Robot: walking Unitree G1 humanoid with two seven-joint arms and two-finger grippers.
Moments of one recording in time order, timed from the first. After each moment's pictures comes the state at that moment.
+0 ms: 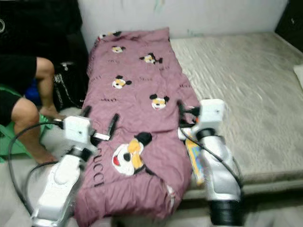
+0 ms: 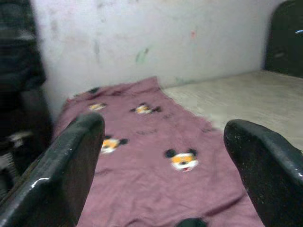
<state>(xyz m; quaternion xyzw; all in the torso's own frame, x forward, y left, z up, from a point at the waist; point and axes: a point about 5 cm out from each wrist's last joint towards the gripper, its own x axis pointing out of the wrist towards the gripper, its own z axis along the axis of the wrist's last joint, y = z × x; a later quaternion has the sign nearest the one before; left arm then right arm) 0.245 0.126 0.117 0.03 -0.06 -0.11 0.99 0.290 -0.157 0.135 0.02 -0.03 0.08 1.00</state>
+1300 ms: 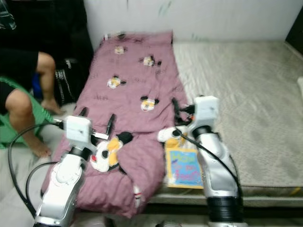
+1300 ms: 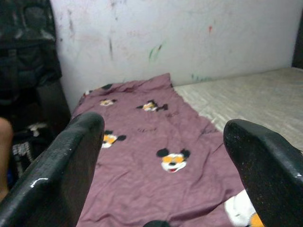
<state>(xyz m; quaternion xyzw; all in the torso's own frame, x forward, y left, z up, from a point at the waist) 0.251 0.117 0.116 0.04 -0.05 -0.10 0.99 0.293 -0.166 0.136 0.00 -0.04 0.07 1.00</state>
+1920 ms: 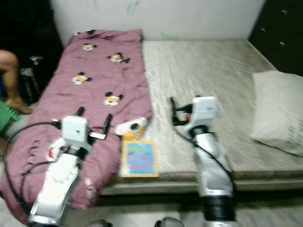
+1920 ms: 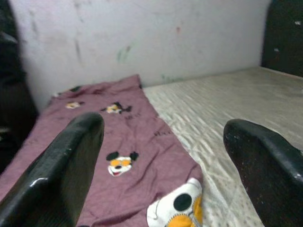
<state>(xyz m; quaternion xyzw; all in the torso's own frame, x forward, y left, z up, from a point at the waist) 0.252 0.128 0.114 0.05 -0.05 -0.09 0.99 0.294 -0.153 0.134 0.02 -0.03 0.09 1.00</state>
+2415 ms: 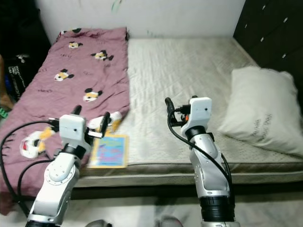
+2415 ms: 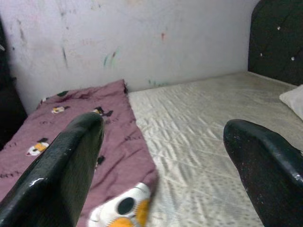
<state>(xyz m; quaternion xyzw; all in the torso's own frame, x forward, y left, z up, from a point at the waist) 0.253 0.128 0.116 0.05 -0.06 -0.08 0.99 0.296 -0.153 0.138 0.01 -0.04 0.09 1.00</state>
